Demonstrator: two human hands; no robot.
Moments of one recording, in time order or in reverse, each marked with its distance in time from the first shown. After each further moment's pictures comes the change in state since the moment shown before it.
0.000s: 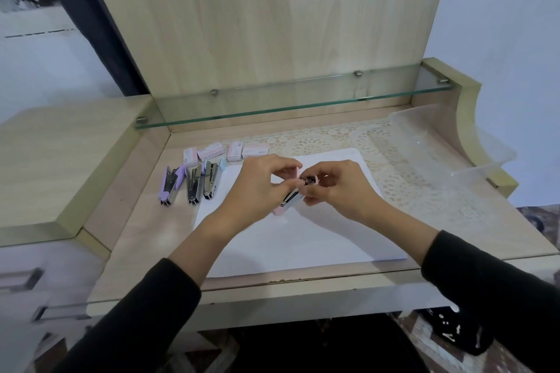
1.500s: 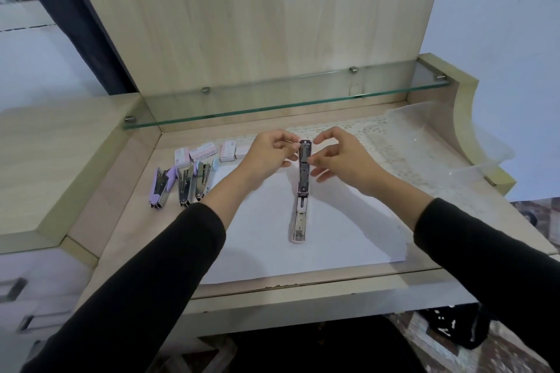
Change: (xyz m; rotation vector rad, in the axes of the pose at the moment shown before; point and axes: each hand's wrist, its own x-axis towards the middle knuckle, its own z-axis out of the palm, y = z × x) left_hand 0.065 -0.019 0.021 -0.416 -0.074 -0.407; right_hand 0.038 0.002 -0.023 0.179 0.043 0.173
